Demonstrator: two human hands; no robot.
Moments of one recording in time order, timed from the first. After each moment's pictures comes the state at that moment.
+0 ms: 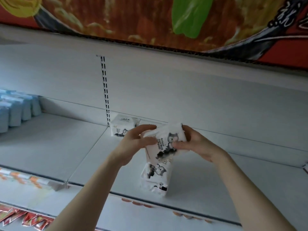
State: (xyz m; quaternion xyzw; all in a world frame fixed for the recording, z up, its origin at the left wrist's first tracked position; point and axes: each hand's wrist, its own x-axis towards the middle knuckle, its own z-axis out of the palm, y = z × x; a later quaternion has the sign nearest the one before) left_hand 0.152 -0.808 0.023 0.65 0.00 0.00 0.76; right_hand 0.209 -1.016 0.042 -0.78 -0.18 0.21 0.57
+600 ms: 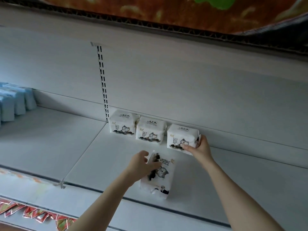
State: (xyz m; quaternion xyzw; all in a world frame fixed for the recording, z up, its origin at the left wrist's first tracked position) left_hand 0.164 -0.828 -0.061 0.83 0.15 -0.12 0.53; right_hand 0.267 -1.040 -0.068 -0.81 0.00 -0.01 0.58
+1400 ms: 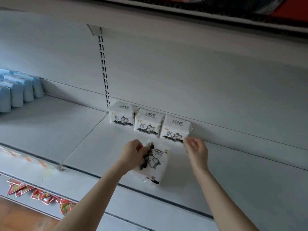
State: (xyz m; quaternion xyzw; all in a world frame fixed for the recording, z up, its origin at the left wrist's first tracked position) left_hand 0.153 -0.836 -0.047 0.89 0.14 0.02 0.43; right_hand 0.225 -1.030 -0.067 -0.75 0.06 -0.06 0.66
